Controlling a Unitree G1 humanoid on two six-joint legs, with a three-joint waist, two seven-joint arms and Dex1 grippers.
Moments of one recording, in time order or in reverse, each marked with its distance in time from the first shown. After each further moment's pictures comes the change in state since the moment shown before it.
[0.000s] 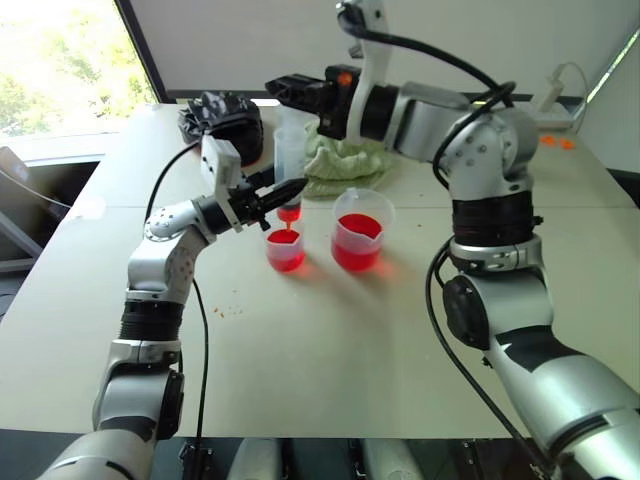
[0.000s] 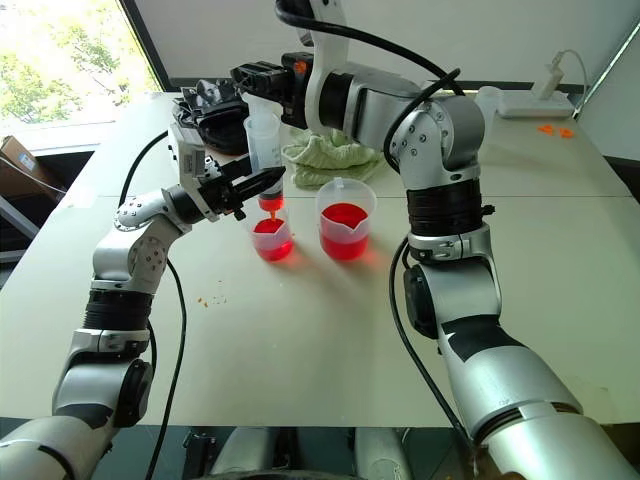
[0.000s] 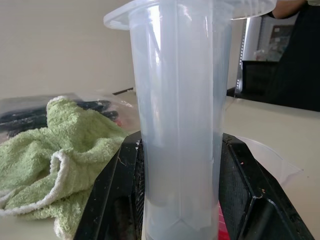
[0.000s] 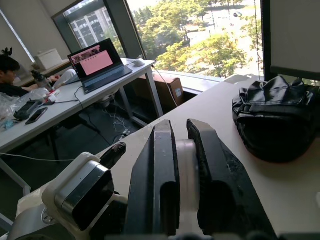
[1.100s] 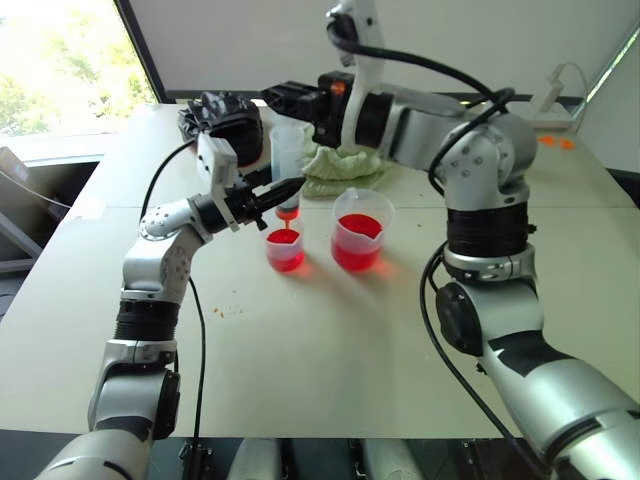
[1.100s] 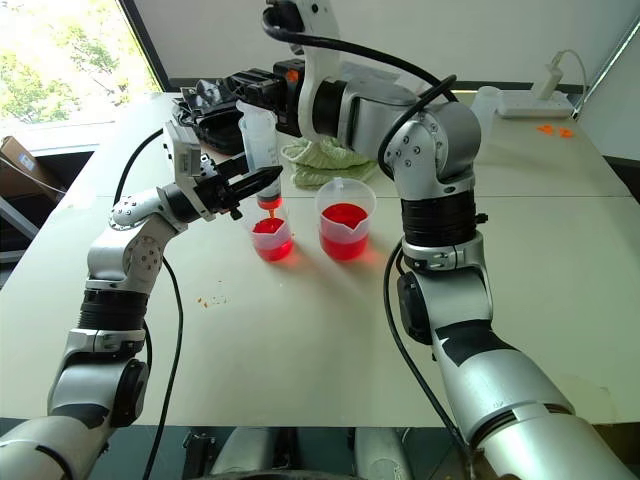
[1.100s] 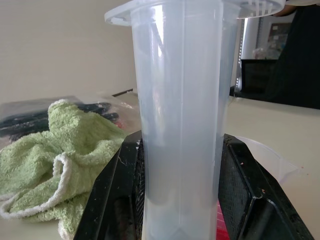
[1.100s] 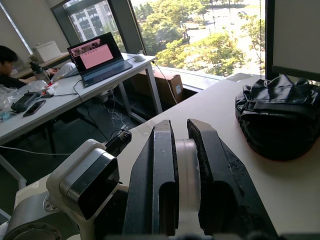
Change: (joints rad) left arm 0.001 0.013 0.000 -0.008 -0.008 -0.006 -0.005; right arm 0.035 0.046 0.004 -0.102 -0.044 0.065 -0.011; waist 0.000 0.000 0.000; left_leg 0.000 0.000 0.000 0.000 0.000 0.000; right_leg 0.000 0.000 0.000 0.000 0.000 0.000
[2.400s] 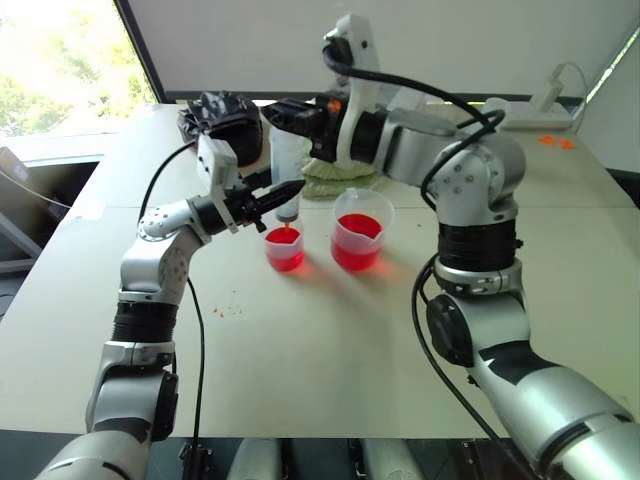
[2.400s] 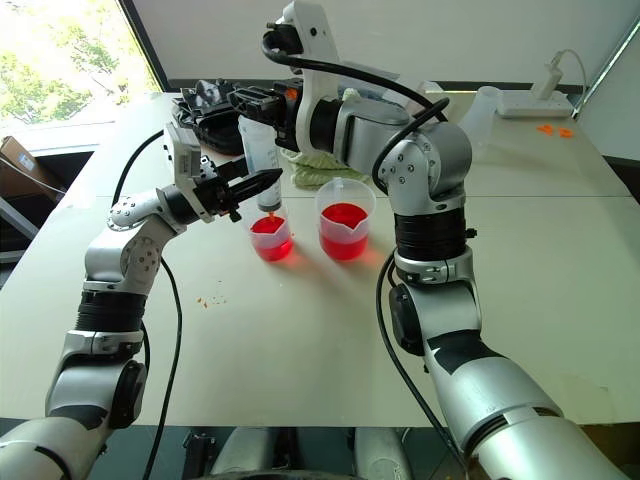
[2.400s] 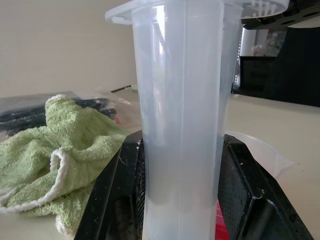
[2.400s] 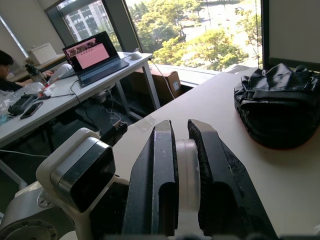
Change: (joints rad) left arm 0.008 0.008 0.000 -0.017 -0.002 0.027 -0.001; right arm 0.058 0.053 -0.023 -0.058 -0.024 0.036 -0.043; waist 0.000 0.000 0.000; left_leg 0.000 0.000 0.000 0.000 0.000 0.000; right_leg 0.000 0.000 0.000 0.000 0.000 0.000
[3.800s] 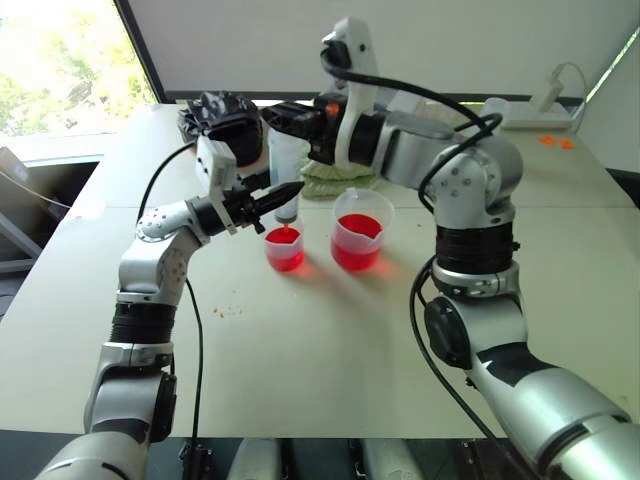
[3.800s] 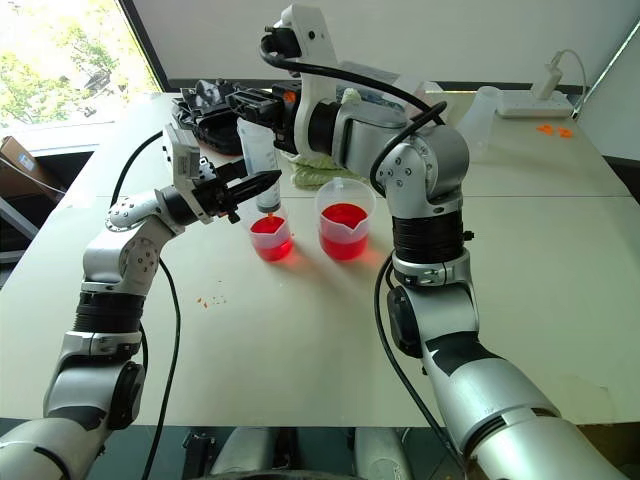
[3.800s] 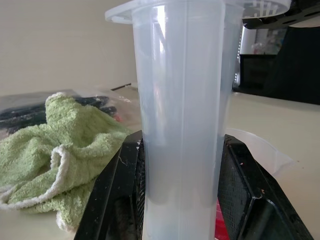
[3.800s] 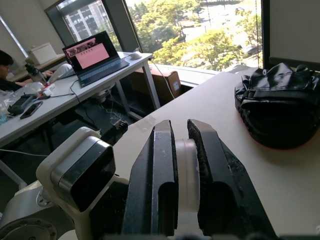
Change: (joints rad) left arm 0.006 0.007 0.000 -0.004 -0.003 0.006 -0.004; right arm 0.009 0.012 0.000 -0.011 -0.012 0.000 0.001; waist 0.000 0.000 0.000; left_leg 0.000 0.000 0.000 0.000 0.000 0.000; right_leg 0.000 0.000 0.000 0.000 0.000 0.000
